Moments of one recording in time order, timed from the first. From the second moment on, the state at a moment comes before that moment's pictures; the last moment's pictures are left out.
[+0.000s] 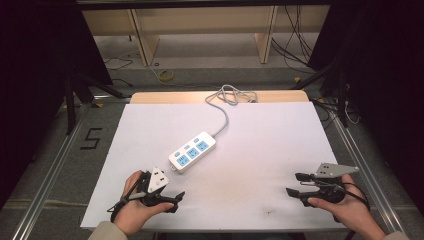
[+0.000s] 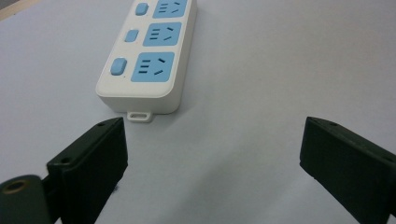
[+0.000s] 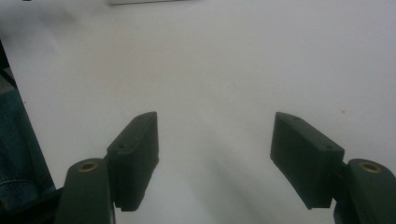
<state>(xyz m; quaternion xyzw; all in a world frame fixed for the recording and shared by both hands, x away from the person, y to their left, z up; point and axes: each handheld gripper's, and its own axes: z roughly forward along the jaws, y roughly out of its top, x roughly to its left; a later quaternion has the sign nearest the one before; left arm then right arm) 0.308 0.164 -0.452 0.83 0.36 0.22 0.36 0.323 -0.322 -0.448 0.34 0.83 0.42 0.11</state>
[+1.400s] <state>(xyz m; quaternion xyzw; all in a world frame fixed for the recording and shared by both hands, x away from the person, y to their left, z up) 0.327 0.181 -0.421 0.79 0.43 0.28 0.35 0.322 -0.318 -0.448 0.33 0.84 0.42 0.11</state>
